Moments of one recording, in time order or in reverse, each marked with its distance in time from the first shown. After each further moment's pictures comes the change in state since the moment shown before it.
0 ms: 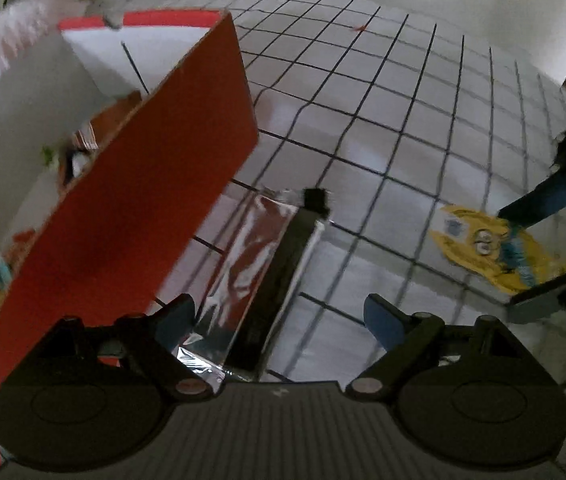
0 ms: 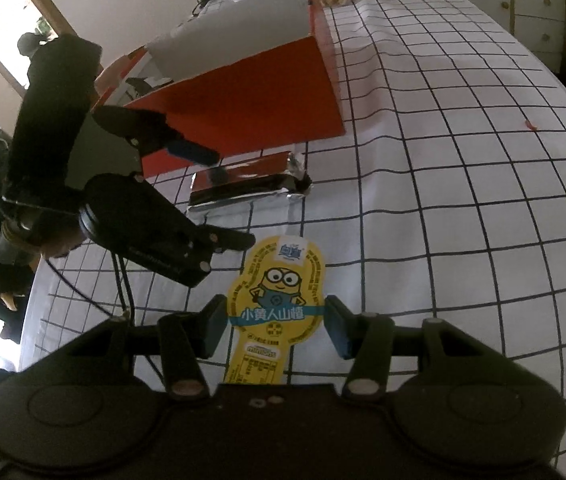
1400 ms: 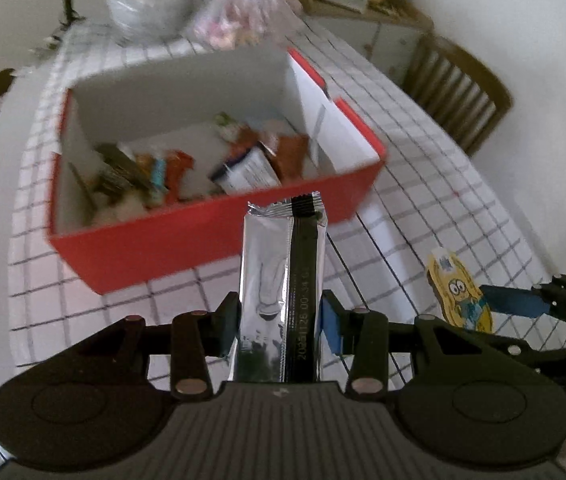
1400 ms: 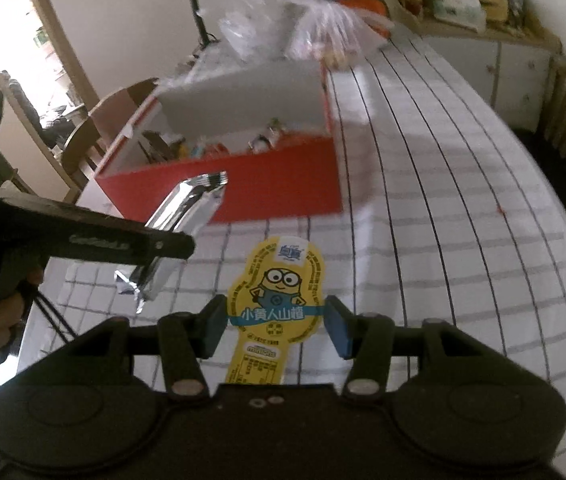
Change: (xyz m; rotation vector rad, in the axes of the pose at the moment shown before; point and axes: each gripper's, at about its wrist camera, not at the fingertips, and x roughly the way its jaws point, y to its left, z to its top) left arm -0.117 0.018 -0.036 -0.667 -0.198 0.140; right arm -0.049 0.052 0.031 -0.098 -0.142 -0.109
